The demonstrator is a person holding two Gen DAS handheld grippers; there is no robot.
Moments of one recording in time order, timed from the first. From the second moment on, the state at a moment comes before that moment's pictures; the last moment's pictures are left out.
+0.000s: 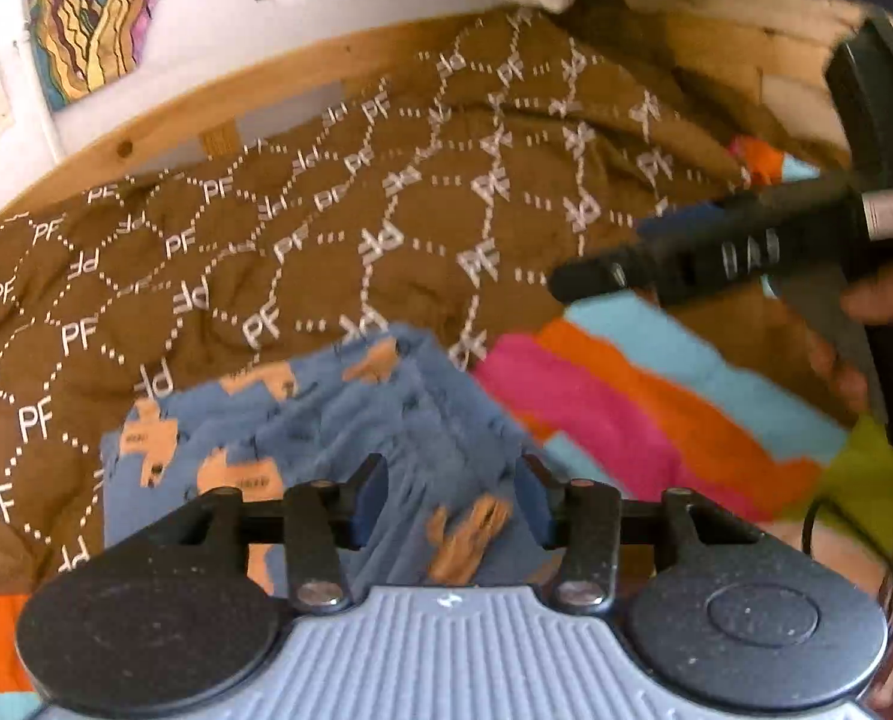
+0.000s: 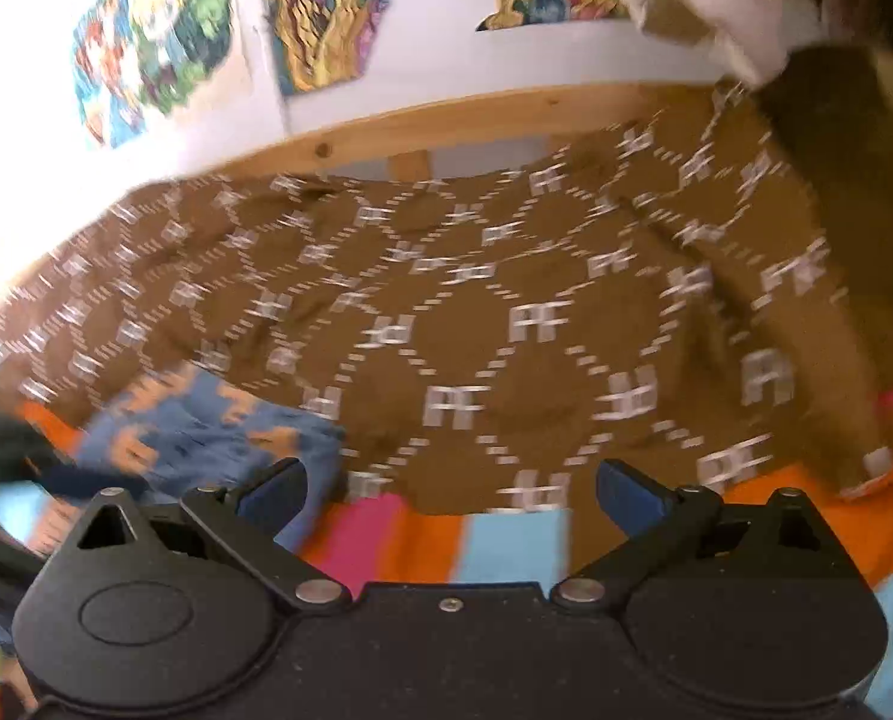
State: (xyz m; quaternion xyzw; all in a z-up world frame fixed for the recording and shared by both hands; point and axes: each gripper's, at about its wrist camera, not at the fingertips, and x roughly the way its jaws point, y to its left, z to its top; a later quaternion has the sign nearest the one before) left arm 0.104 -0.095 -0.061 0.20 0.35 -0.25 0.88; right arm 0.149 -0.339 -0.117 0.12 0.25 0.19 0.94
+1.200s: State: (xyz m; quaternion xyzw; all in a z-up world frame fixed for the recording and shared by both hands) left arm 0.098 -0.068 -0.058 0.16 0.38 -0.24 0.88; right arm 0.180 -0.277 -0.138 0.23 0.30 0.29 0.88
